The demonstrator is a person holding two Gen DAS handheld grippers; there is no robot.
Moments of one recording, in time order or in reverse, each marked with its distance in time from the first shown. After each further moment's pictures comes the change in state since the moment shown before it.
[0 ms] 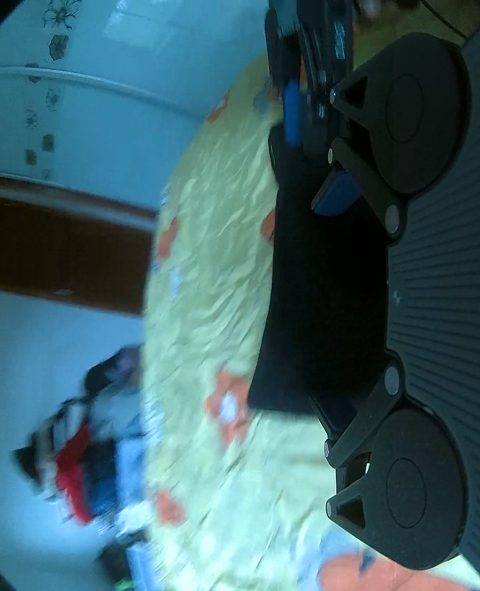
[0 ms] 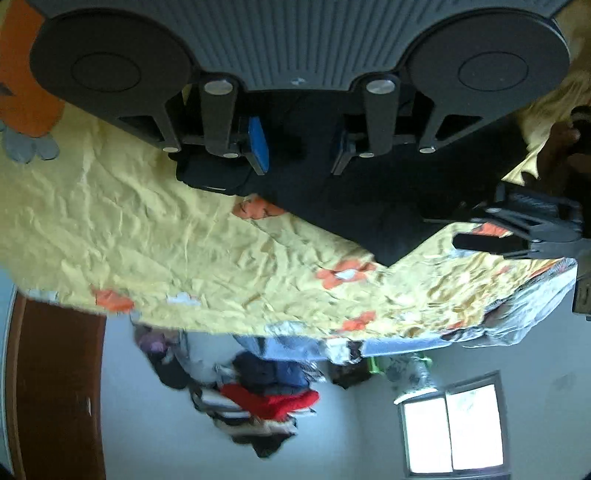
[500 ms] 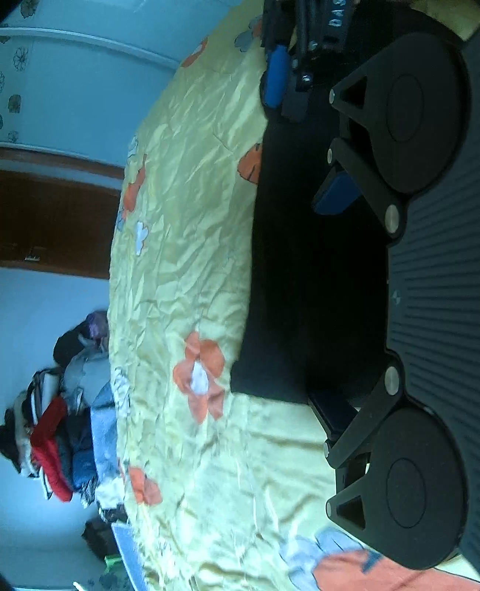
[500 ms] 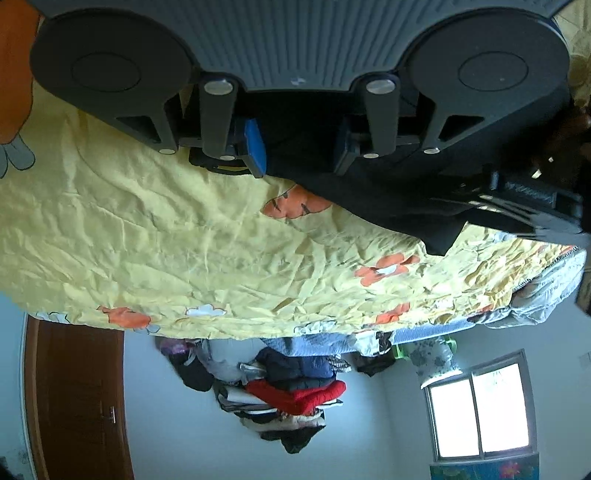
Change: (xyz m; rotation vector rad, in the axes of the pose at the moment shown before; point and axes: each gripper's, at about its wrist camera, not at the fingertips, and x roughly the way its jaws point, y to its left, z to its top) left arm 0.030 0.005 -0.004 0.012 0.055 0.171; right arm 0.040 -0.026 -0.015 0.061 -0.062 -0.037
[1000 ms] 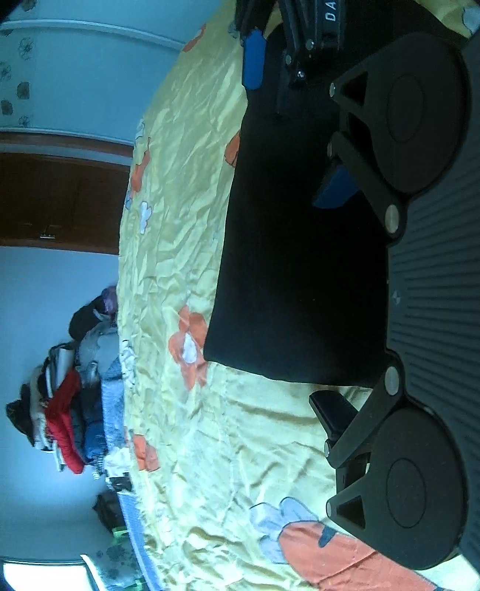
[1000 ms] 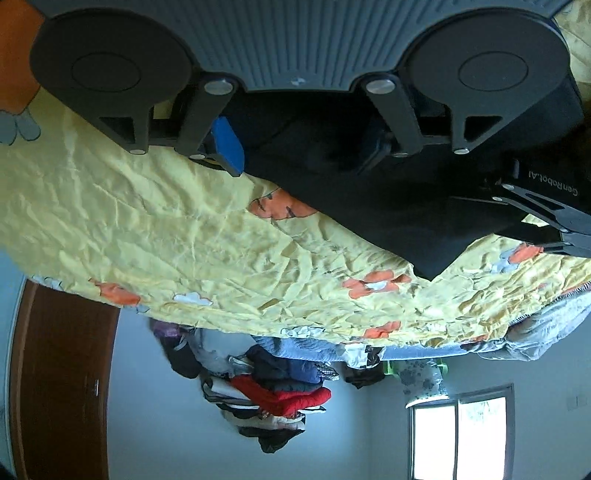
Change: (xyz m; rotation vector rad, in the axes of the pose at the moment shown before) left arm -0.013 -0.005 -0.028 -0.003 -0.067 0.093; right arm 0.002 0.025 -0.002 -0.144 0.010 -0.050
